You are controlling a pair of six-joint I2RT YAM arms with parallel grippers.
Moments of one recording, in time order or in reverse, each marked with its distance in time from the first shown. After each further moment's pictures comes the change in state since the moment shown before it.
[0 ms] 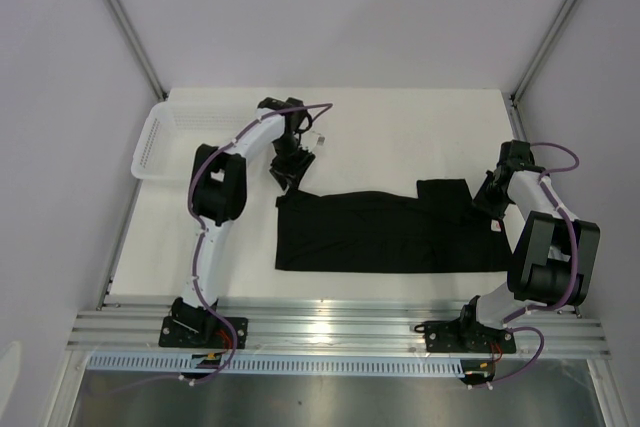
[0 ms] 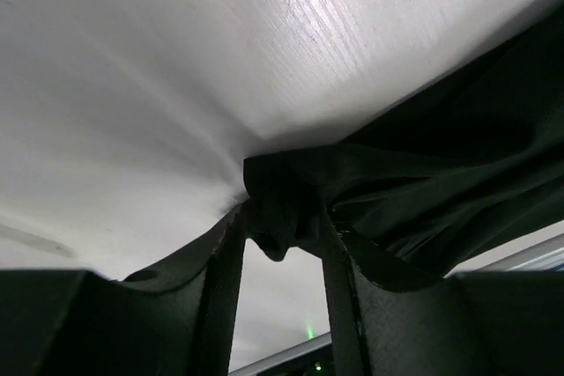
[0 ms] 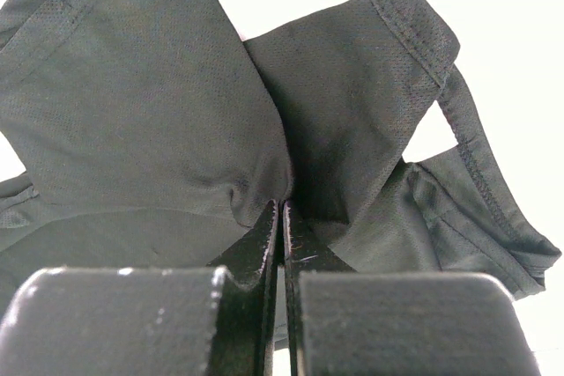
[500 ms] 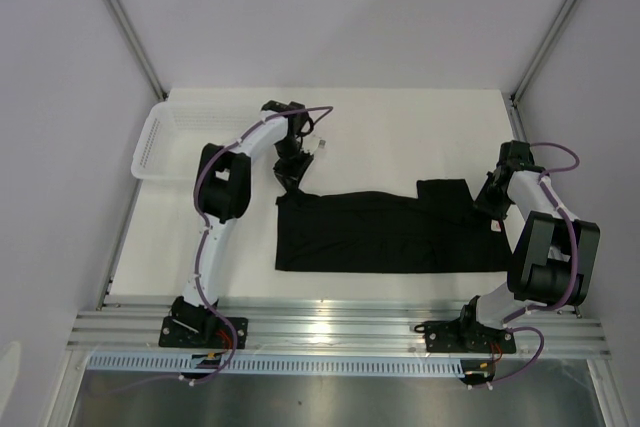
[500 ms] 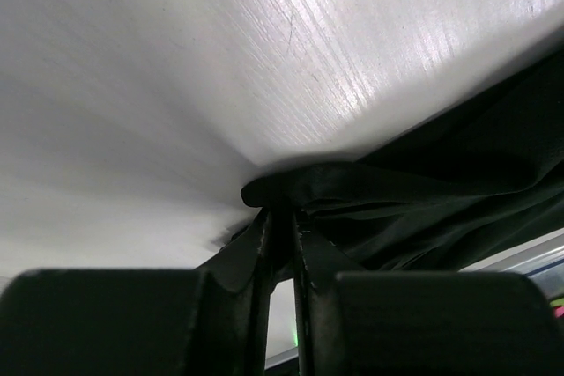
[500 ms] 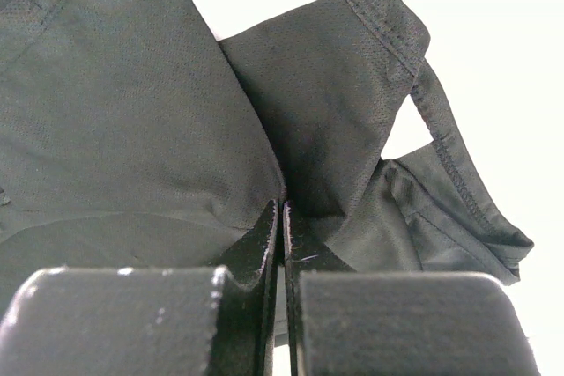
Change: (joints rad) left arm 0.000 0.071 0.036 -0.011 0.037 -0.040; right arm 0.000 0.000 0.001 -0.013 0.046 -0.019
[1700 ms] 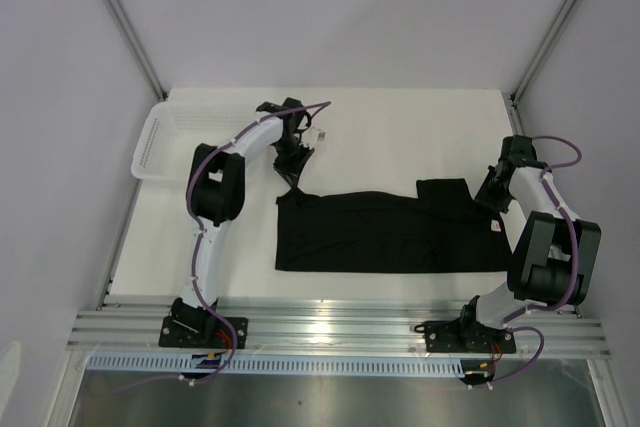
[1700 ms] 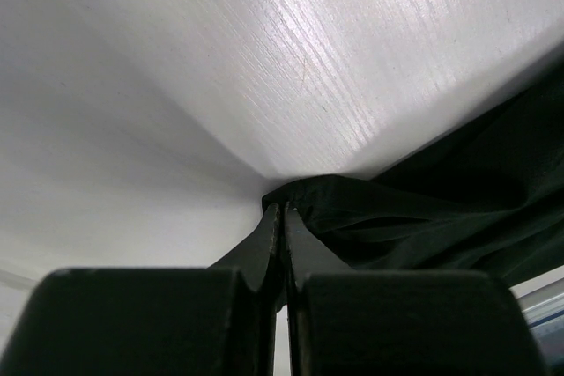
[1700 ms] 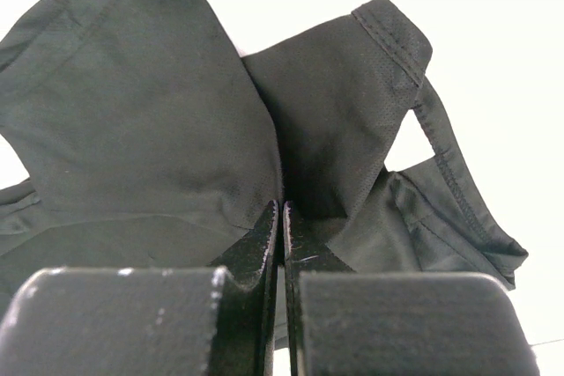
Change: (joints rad) left arm 0.009 -0.083 -0.107 0.177 0.001 0.008; right arm 0.003 0.003 0.039 -0.007 -0.011 -0.012
